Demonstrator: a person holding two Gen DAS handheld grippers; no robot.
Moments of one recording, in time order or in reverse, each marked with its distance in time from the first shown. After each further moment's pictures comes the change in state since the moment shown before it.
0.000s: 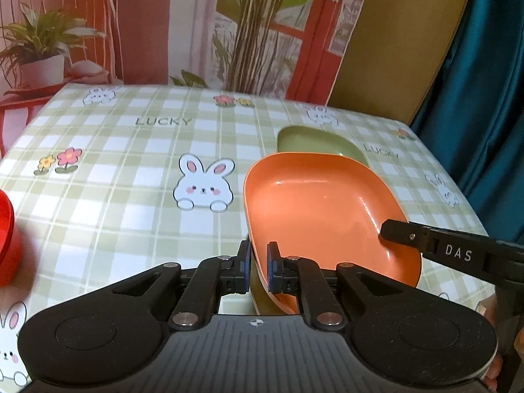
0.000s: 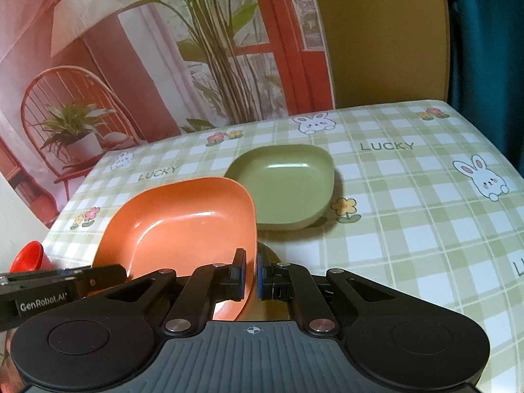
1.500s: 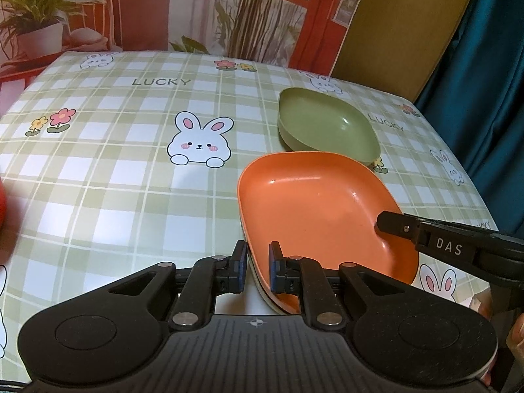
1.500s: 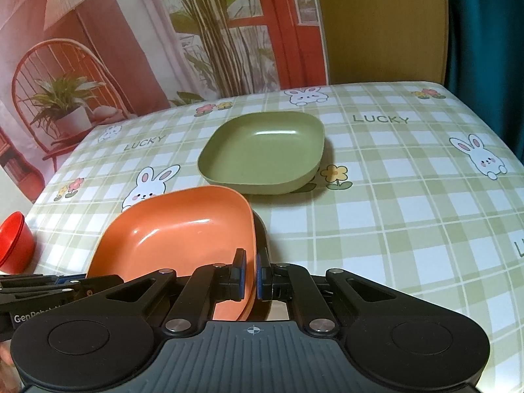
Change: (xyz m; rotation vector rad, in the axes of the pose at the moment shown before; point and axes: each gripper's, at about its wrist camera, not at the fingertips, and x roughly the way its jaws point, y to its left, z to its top) left arm 0.019 0.001 -0.019 -0.028 0.075 -0.008; right arm 0.017 -0.012 -0.022 -0.036 0.061 -0.026
